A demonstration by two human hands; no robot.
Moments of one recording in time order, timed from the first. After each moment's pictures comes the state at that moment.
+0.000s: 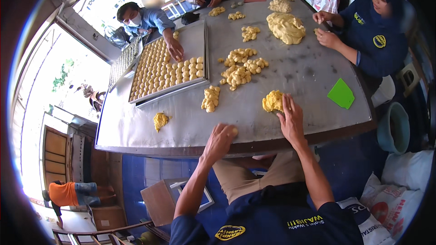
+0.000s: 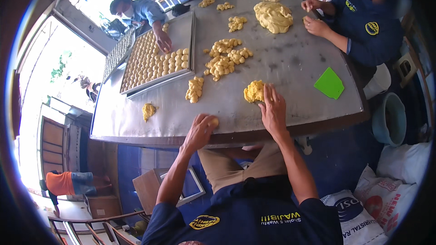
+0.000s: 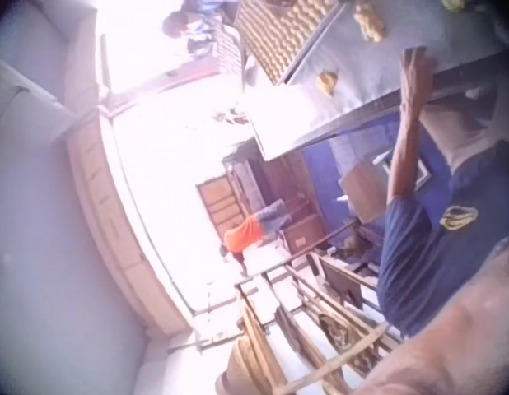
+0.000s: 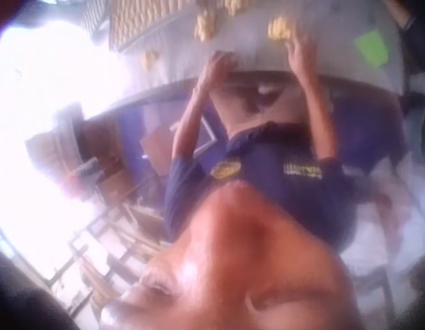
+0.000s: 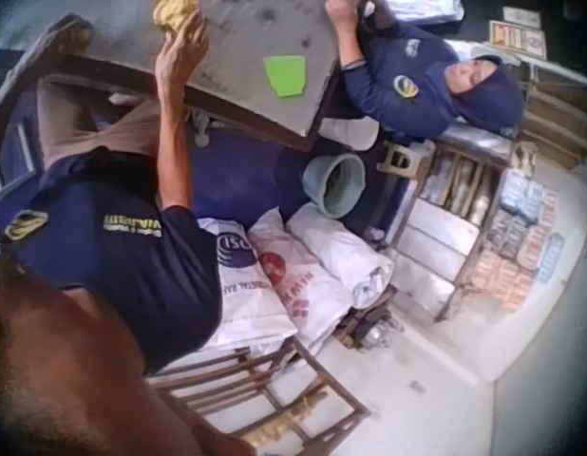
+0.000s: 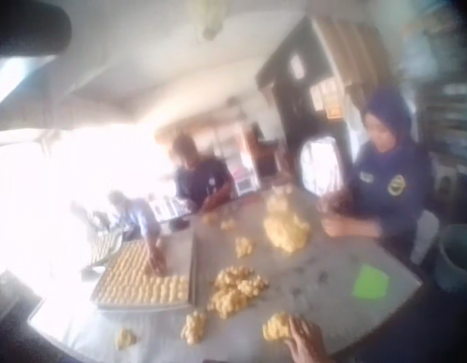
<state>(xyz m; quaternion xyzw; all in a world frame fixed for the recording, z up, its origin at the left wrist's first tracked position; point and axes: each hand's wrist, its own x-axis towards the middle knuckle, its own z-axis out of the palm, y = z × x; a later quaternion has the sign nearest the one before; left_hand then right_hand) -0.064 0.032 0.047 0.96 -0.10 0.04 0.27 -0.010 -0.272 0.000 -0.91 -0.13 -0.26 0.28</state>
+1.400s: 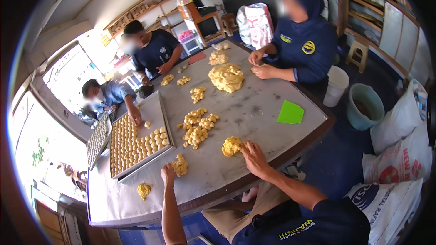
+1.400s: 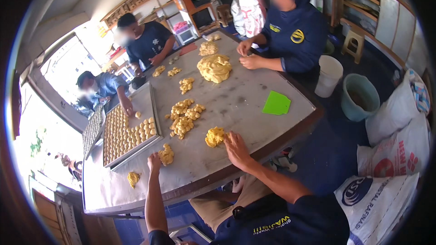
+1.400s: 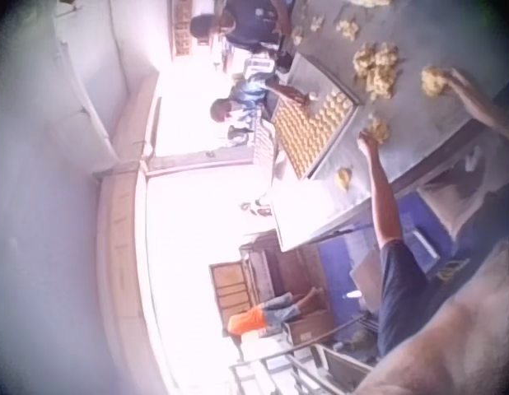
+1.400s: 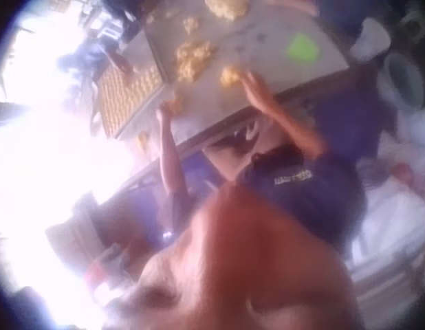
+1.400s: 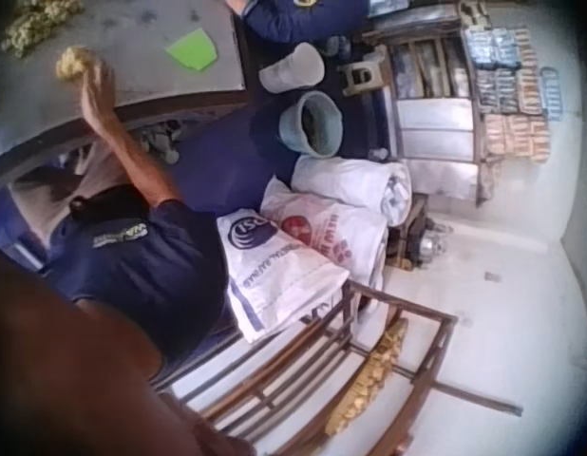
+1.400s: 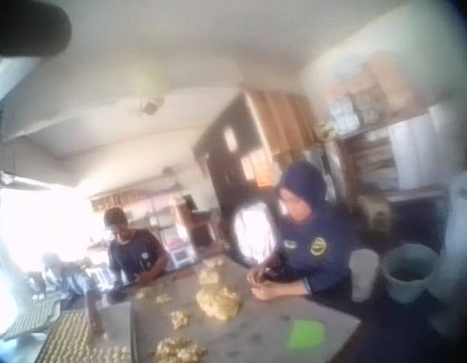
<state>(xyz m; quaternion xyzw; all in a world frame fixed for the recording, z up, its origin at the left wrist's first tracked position) 0.086 0.159 -0.013 0.93 0.16 0.12 0.30 -0.026 -0.277 -0.005 -0.94 -0.13 -0.24 0.21</state>
